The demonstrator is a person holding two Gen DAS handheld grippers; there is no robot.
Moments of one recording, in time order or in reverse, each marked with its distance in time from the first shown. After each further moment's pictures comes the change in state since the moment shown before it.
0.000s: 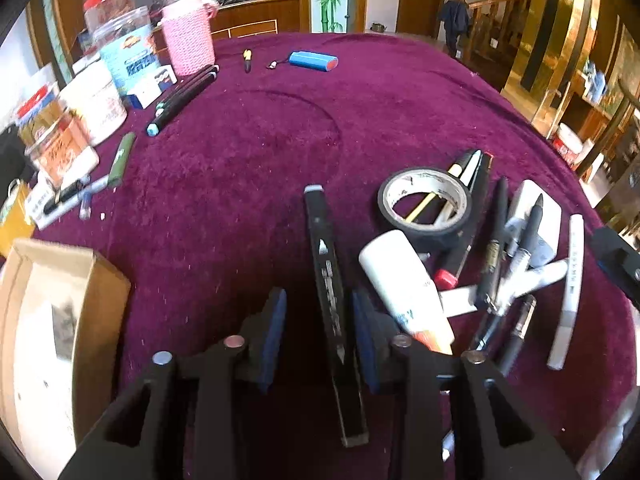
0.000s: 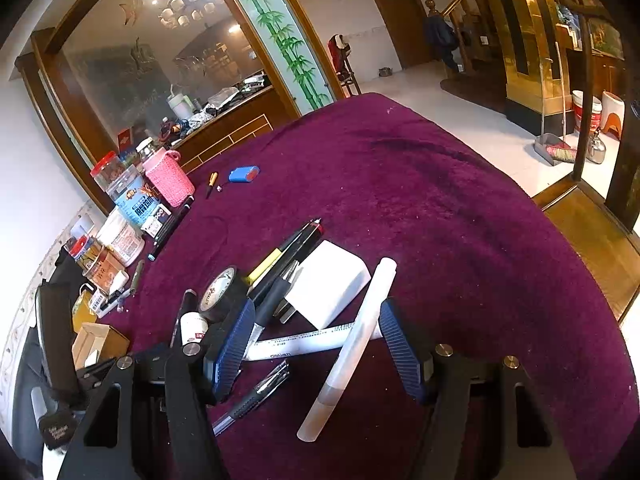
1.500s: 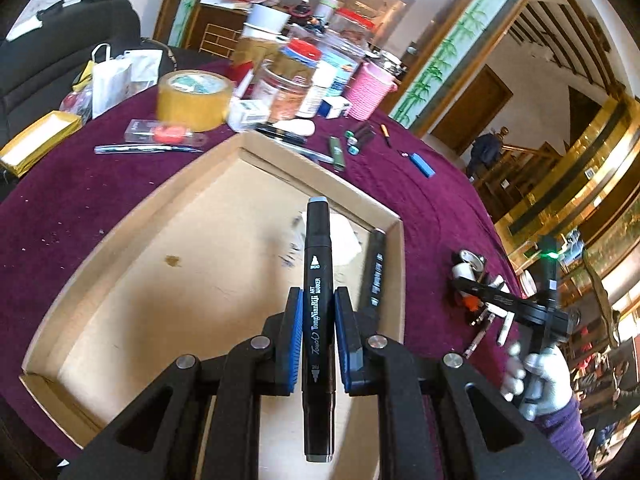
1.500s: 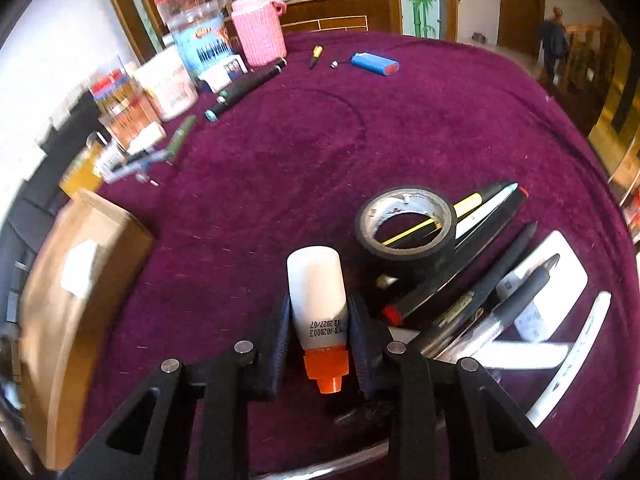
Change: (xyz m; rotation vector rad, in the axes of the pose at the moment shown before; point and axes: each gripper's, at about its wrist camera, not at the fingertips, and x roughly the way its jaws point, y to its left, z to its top) left arm -0.148 0.240 -0.139 -0.518 -0.200 -0.216; right arm 0.083 0.142 -0.022 -0.368 0.357 0.045
